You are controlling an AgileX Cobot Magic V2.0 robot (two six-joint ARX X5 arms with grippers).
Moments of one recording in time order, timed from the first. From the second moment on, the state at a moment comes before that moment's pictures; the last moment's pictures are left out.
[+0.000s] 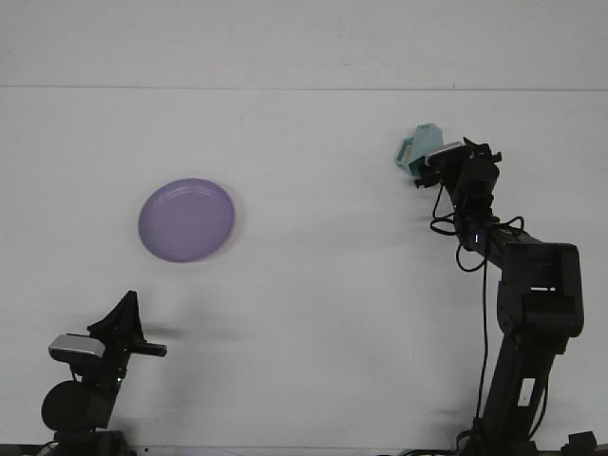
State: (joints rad) left arm 0.03 0.00 0.03 0.16 0.16 -0.12; right arm -0.07 2.13 1.29 0.66 -0.05 -0.39
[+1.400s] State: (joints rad) left arm 0.03 0.01 0.05 0.16 0.16 -0.11; right arm 0.01 1.49 1.32 -0.11 -0.18 -0.12
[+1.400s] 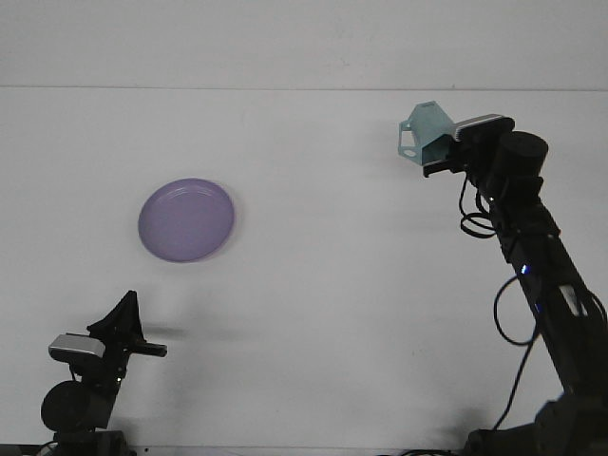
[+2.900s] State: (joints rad) left arm 0.03 0.01 0.12 0.12 0.16 -0.14; right arm 0.63 1.82 1.56 -1.24 -0.15 -0.01
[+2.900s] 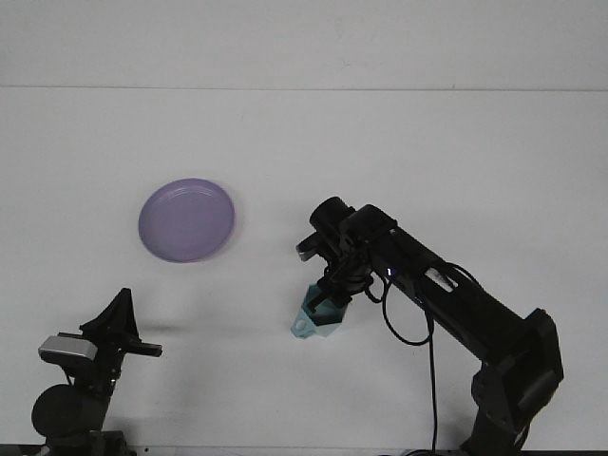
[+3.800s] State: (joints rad) left arm -0.16 0.83 0.95 -0.31 0.46 -0.21; right arm 0.45 0.64 0.81 -0.54 0.03 0.03
